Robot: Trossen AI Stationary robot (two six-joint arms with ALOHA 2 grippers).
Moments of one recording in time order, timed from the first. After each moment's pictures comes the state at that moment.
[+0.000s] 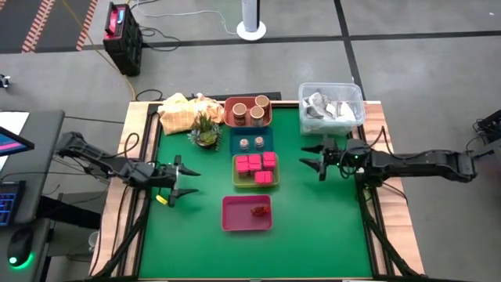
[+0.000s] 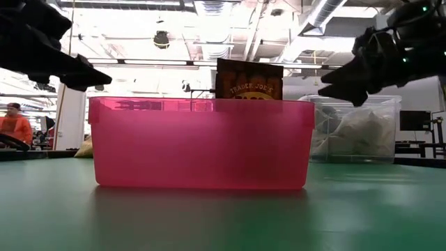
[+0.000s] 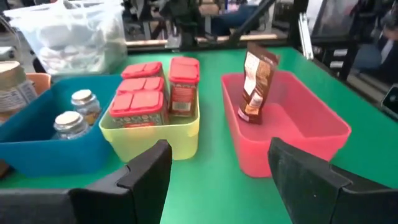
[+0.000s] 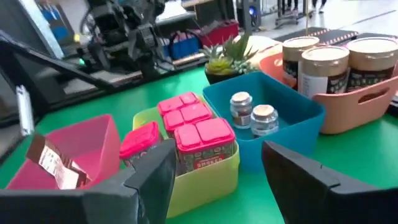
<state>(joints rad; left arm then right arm) -0.37 0.35 0.10 0.08 -0.37 -0.03 -0.20 0.65 0.11 0.38 0.02 0.21</state>
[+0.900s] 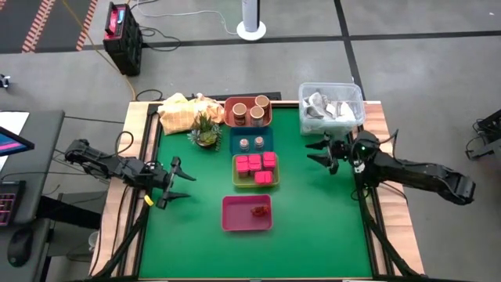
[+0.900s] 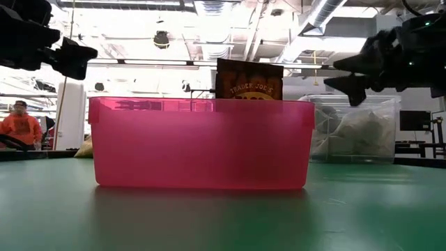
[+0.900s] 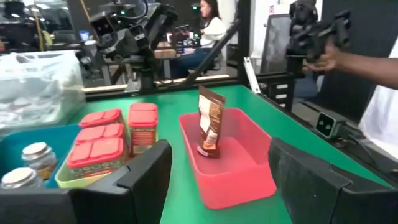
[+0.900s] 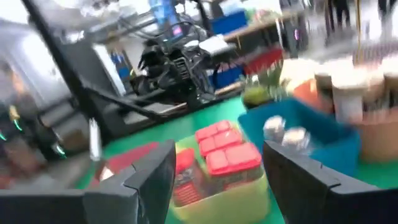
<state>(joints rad) -0.37 0.06 0.05 -0.05 -0.16 0.03 -0.57 0.57 0.01 0.61 -0.53 0.30</state>
